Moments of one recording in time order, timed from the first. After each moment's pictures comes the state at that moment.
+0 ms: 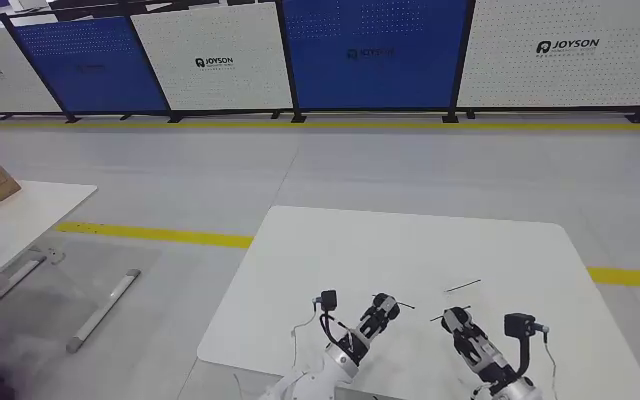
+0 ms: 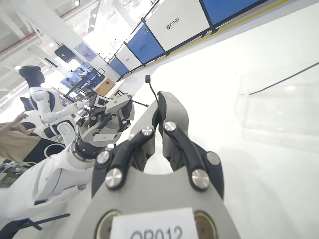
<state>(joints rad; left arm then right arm) 1.52 -1.30 -0.90 -1.56 0.12 -0.30 0.17 -1.76 -1.15 1.35 -1.80 -0.53 -0.34 0.14</state>
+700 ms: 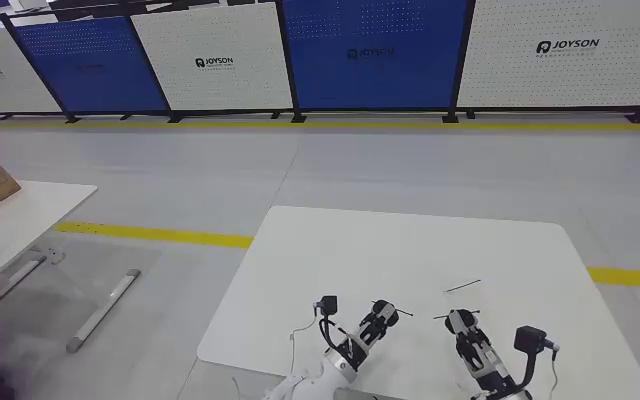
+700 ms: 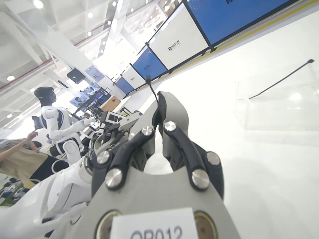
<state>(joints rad) 1.53 -1.30 -0.90 -1.55 0.12 -0.29 0.18 -1.79 -1.15 1.28 -1.80 -0.56 -0.34 -0.11</state>
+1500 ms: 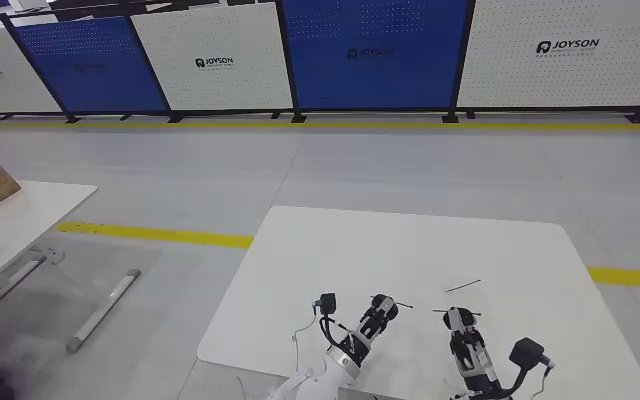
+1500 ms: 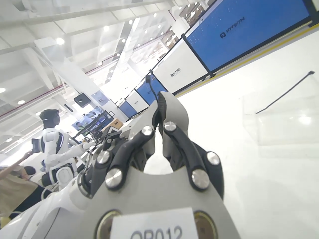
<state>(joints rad) 1.52 -1.32 -0.88 -1.55 0.08 -0.27 0.23 -1.73 -1.17 1.15 -1.69 -0.64 -0.34 -0.45</state>
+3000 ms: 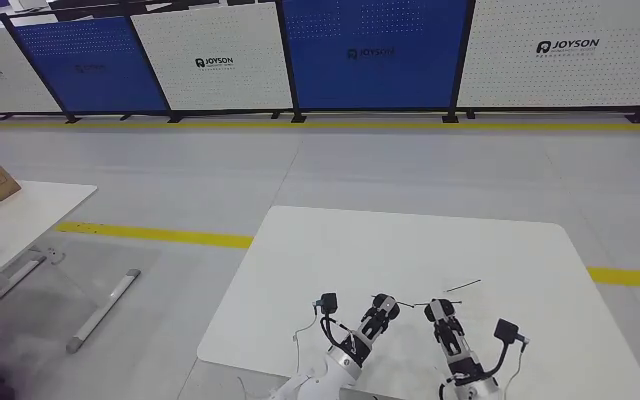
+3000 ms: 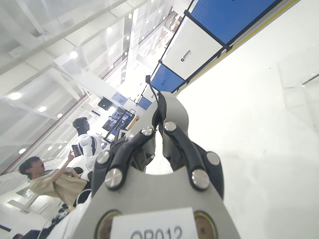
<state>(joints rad) 1.52 -1.32 -0.88 -1.56 0.11 -0.27 0.24 -1.64 -1.18 1.09 -1.65 -0.32 -0.34 -0.22</state>
